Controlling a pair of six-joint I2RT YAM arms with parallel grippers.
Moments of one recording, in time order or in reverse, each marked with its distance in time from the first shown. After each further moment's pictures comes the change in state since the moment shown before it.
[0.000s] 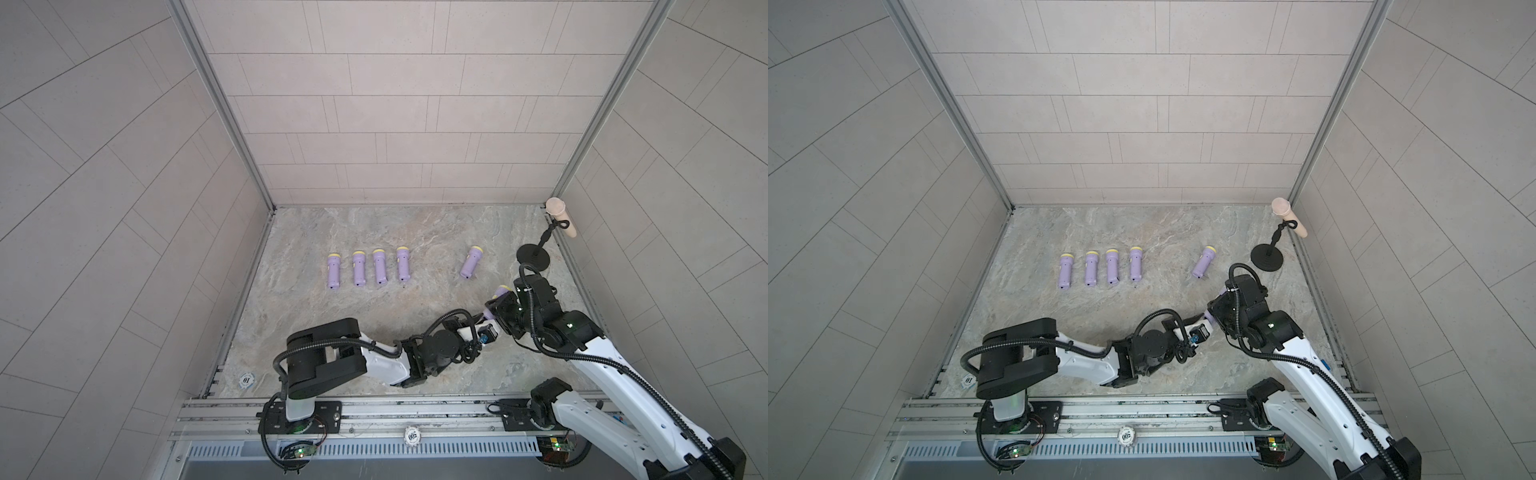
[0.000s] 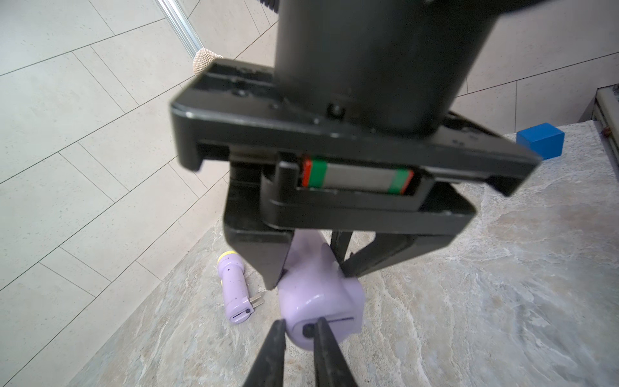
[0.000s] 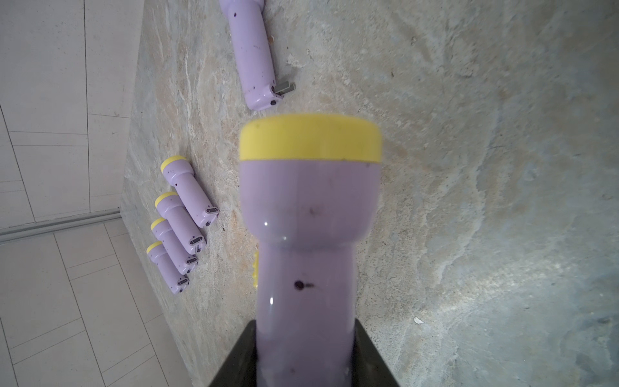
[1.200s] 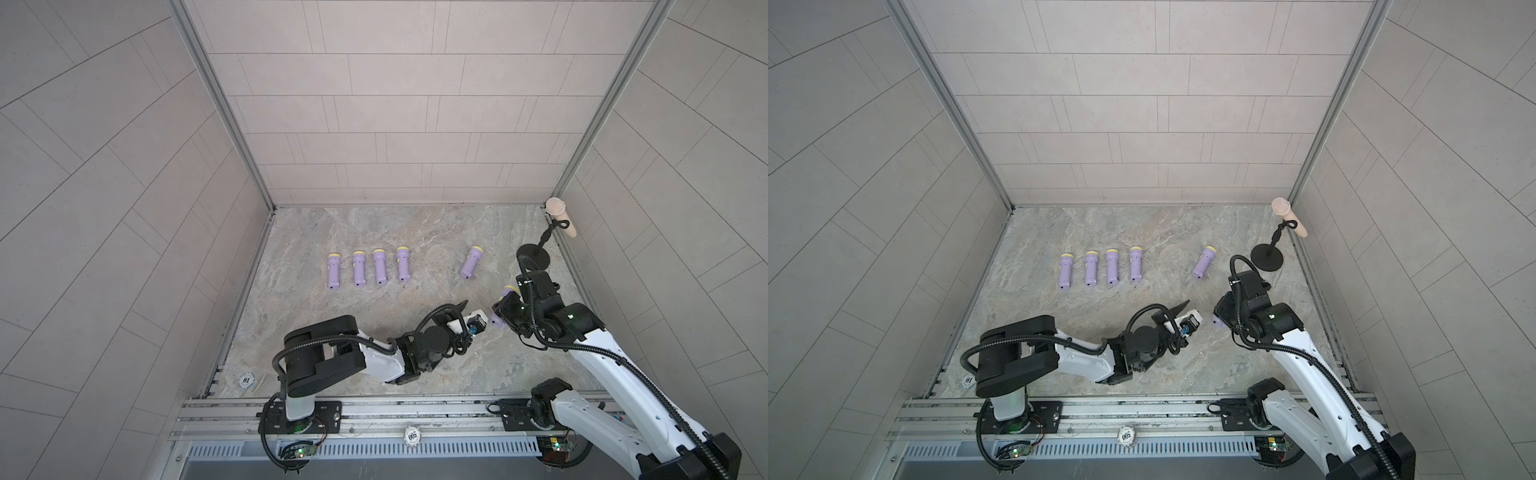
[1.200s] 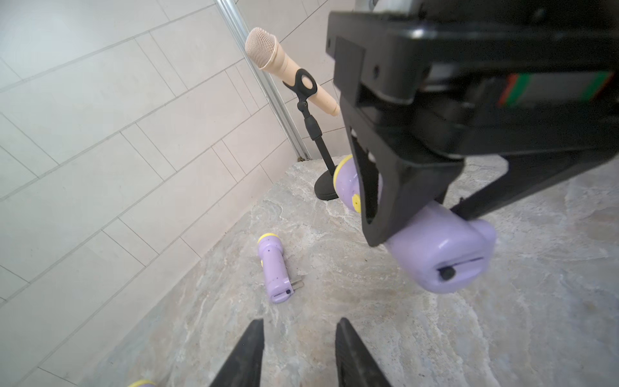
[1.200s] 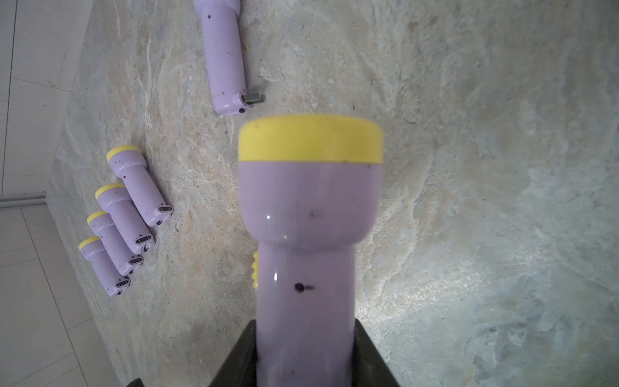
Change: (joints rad) left arm 0.043 -0.024 -0.071 0.085 -0.095 0.007; right arm -0.073 0.071 0.076 -0.115 0.032 -0.248
